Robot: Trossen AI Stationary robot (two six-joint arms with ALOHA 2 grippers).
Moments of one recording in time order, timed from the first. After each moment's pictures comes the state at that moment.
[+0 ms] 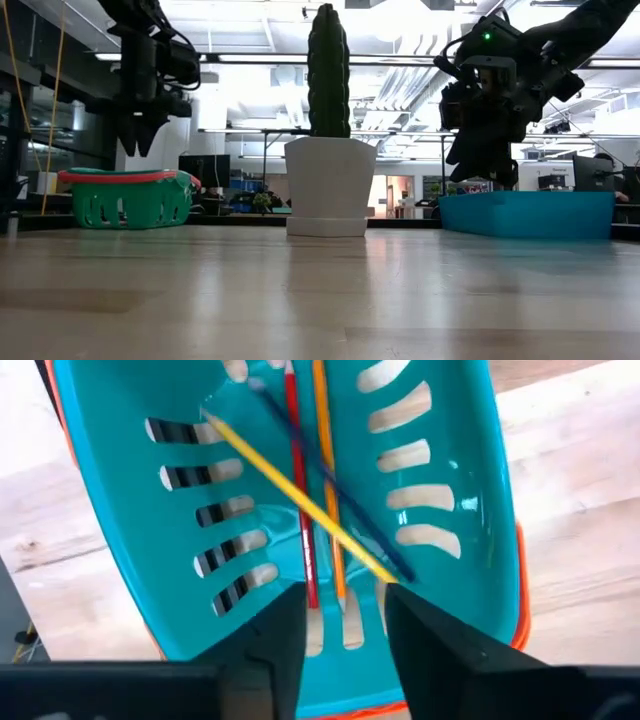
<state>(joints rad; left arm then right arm) 1.08 1.32 1.06 -1.19 -0.12 -0.31 -0.26 1.19 0.49 -0.08 -0.41 0.61</state>
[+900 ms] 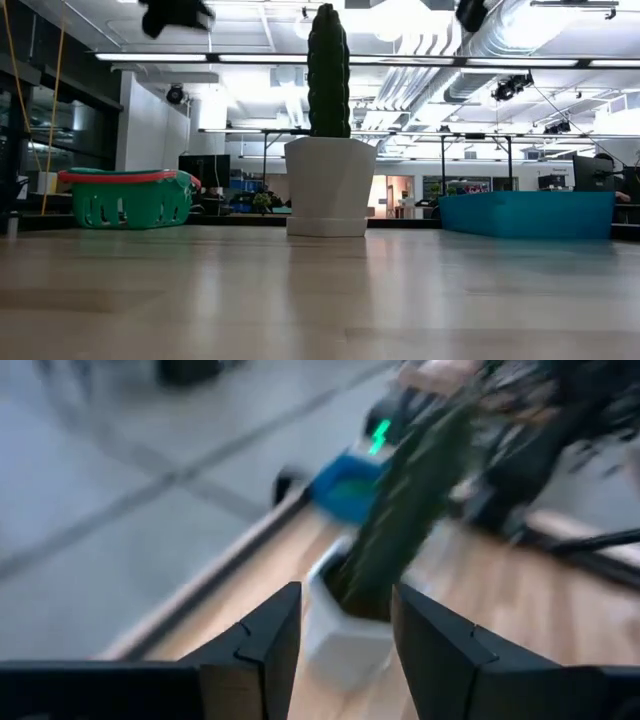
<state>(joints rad) 0.59 0.82 1.06 -0.64 0.02 -0.14 -0.32 0.80 0.83 -0.06 -0.51 0.55</state>
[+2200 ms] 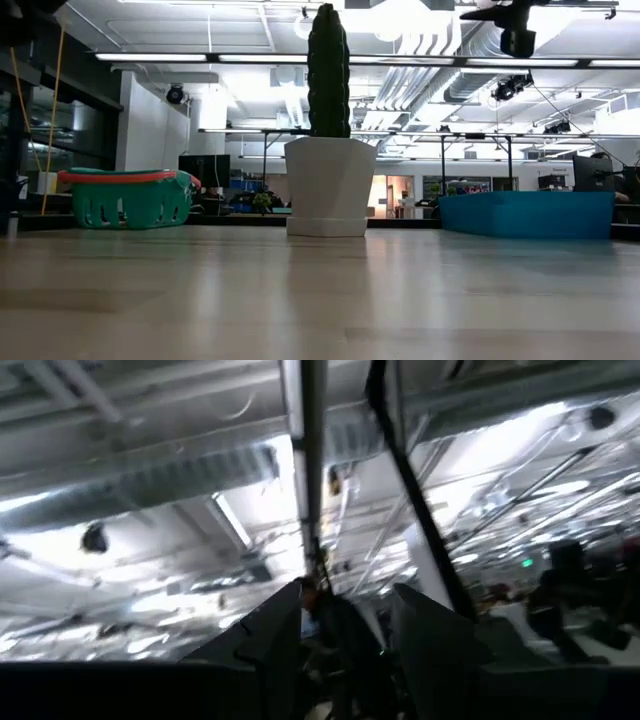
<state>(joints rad) 0.19 0.54 0.30 0.91 0.22 0.18 -0.34 0.67 0.83 -0.43 -0.29 0.76</state>
